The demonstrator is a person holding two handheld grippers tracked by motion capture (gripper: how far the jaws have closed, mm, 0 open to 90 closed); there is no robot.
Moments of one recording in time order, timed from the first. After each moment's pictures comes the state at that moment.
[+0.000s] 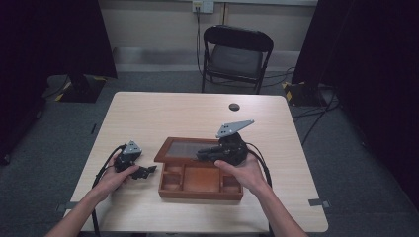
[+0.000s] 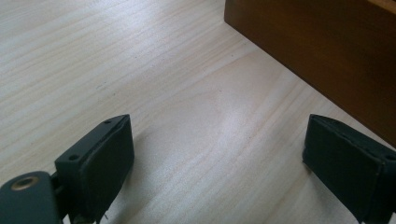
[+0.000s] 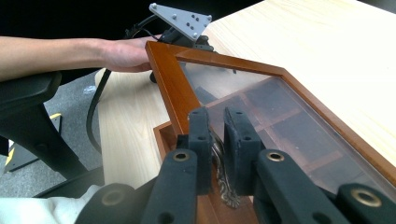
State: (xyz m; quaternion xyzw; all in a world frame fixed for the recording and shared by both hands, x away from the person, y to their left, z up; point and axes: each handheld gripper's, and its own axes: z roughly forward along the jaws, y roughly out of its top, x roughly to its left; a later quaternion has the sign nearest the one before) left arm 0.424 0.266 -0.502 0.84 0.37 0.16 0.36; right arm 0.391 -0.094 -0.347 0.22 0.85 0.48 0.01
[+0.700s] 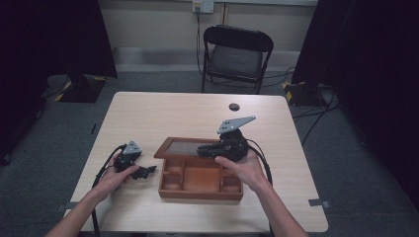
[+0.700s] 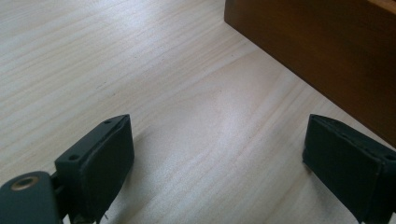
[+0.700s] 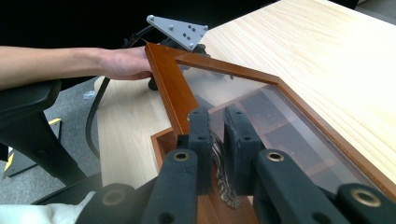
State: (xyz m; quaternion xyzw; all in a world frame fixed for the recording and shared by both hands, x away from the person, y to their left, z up) left arm 0.424 0.266 -0.502 0.84 0.37 0.16 0.36; right arm 0.397 -0.095 -0.341 0.22 0.85 0.48 0.01
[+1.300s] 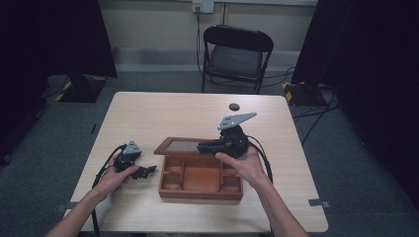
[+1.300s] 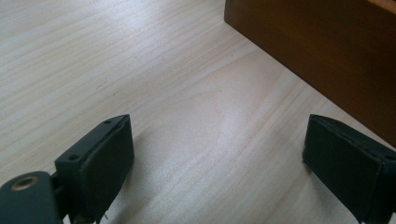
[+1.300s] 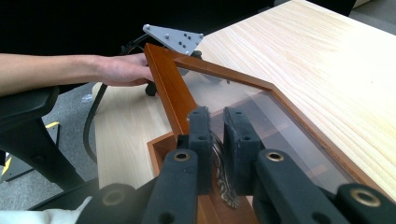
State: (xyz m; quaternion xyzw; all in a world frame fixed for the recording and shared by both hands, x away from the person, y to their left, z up) left arm 0.424 0.266 -0.502 0.84 0.37 0.16 0.36; right arm 0.403 -0.096 -0.334 0.22 0.84 0.49 0.01
